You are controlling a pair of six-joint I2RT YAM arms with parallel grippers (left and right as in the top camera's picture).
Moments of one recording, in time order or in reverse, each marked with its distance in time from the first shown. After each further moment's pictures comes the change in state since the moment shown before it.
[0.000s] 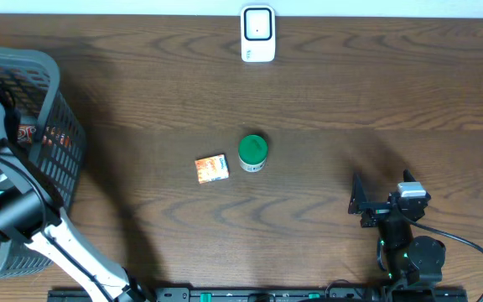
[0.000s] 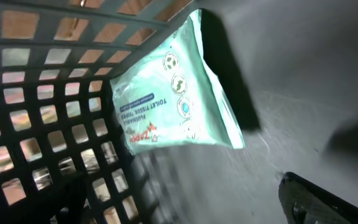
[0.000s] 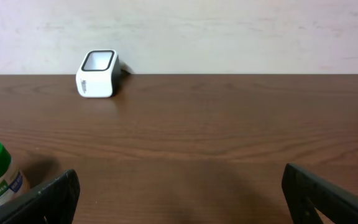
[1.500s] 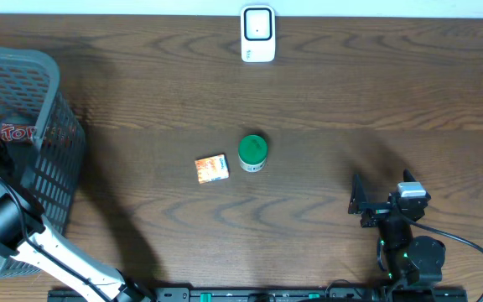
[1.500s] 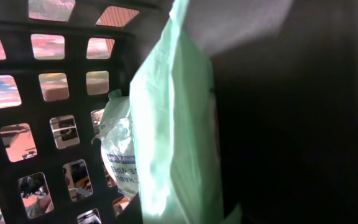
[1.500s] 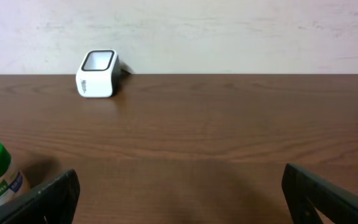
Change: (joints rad) left arm 0.180 0.015 -0.265 0.172 -0.113 -0.081; right arm 0.000 0.000 0.000 0.000 0.000 0.000
